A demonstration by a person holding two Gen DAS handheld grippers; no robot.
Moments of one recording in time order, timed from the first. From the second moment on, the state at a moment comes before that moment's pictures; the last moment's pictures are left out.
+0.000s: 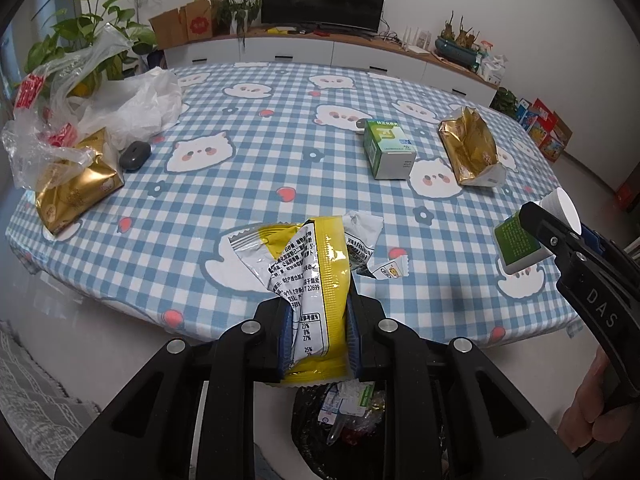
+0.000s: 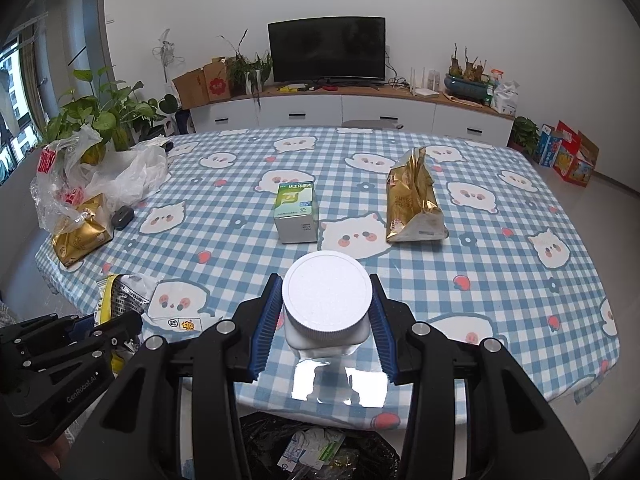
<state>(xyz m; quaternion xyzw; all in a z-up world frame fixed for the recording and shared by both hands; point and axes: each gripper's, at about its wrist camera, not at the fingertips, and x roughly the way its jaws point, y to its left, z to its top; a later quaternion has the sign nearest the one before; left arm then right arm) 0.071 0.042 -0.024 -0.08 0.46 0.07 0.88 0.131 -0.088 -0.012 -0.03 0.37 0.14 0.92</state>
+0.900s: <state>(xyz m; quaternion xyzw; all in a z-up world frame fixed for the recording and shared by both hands) -0.026 0.037 -0.051 -0.10 0.46 0.05 0.88 0.043 -0.090 -0.042 -0.04 0.38 0.15 0.91</state>
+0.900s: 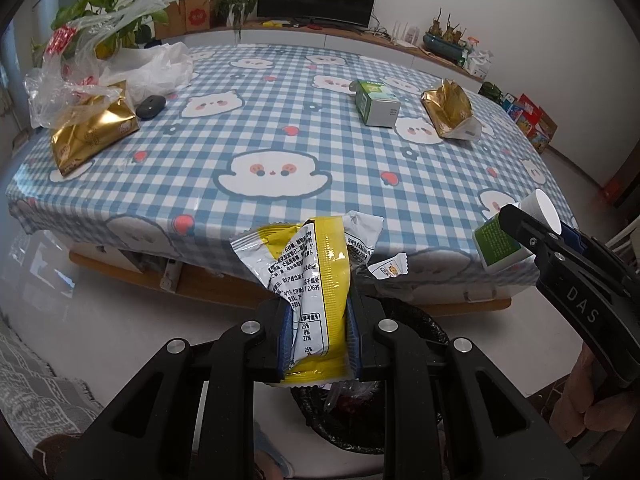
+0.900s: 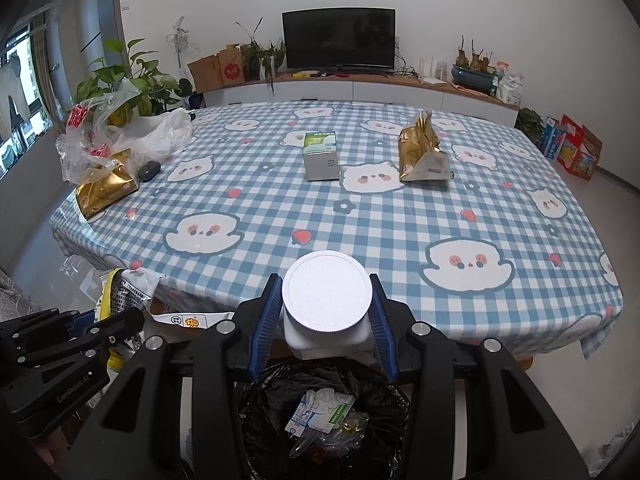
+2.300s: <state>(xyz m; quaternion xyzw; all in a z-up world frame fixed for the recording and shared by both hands) -0.031 0.052 -0.176 -0.09 0.53 0.09 0.84 0.021 -0.101 -0.179 -0.06 0.48 0.12 0.87</state>
